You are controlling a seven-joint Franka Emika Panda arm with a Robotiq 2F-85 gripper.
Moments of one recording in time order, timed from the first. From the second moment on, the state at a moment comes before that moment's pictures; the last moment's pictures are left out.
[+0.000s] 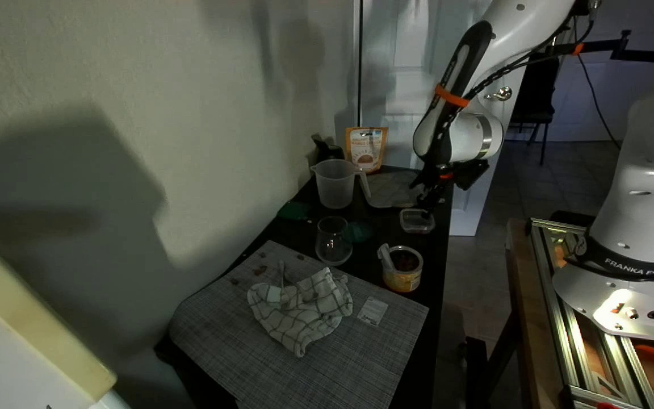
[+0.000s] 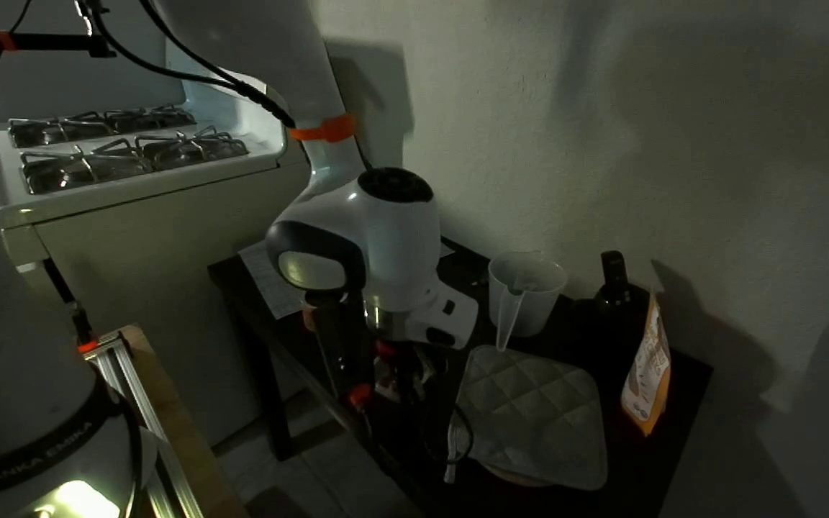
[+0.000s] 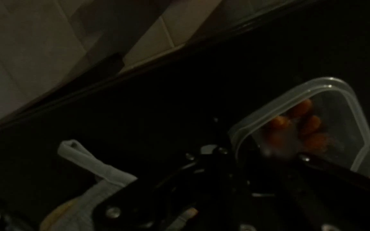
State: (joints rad) arm 0.02 0.20 -0.35 -2.75 0.57 3.00 -0.58
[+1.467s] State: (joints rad) arm 1.41 0.20 -1.68 -2.74 -0.26 2.86 -0.28
